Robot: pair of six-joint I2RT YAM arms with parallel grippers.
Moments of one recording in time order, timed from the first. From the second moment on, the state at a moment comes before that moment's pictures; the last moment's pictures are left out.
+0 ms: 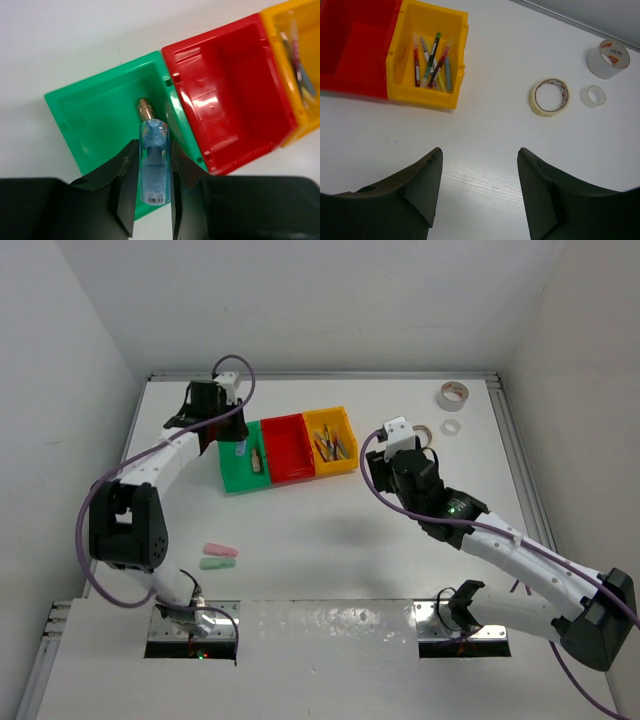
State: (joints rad) left arm -0.11 1.59 1.21 -0.32 0.16 -0.06; right arm 0.76 1.05 0.79 -0.18 0.54 0.02
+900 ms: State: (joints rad) left arm -0.11 1.58 1.12 -0.26 0.03 -0.04; right arm 0.77 1.03 0.77 -0.18 0.55 -0.01
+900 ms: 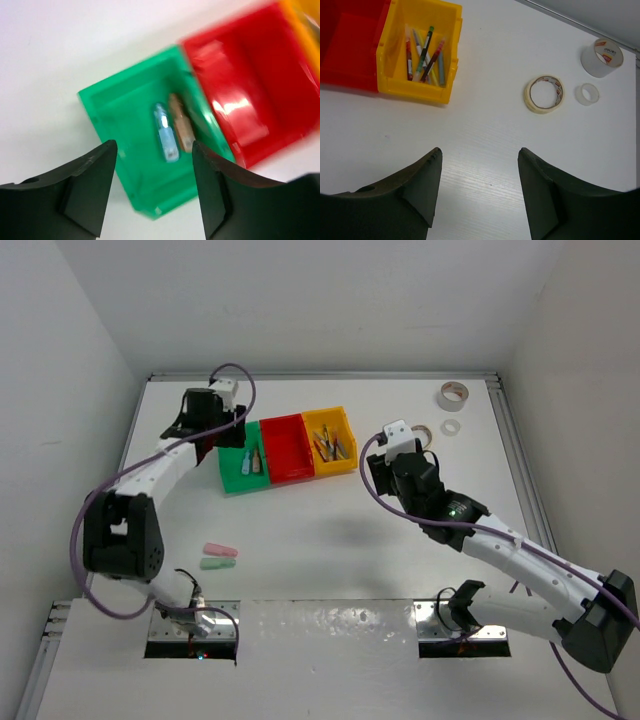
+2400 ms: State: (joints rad) left arm -0.14 1.15 0.45 -0.67 0.26 1.49; right arm 0.80 0.96 0.73 -0.22 0.60 0.04
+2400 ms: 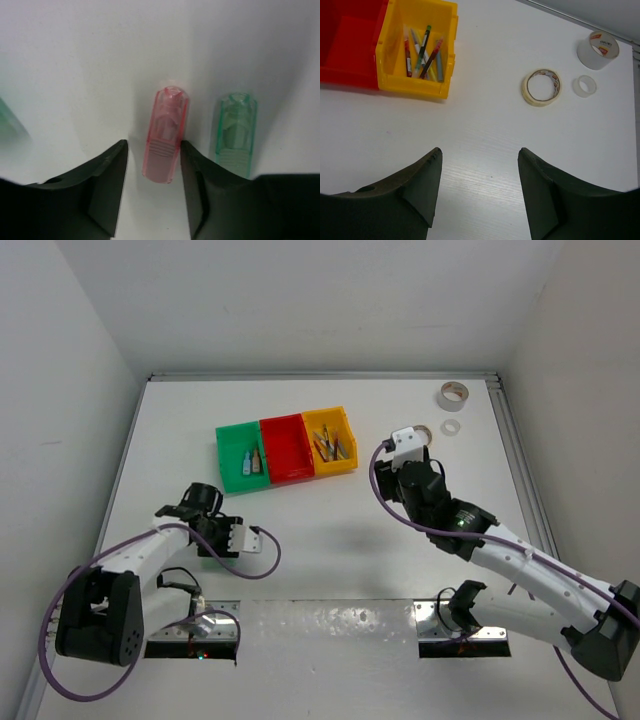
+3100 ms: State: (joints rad) left arm -0.14 1.25 0.79 -0.78 0.54 1.19; right arm 0.80 0.94 0.73 -0.22 0.63 0.03
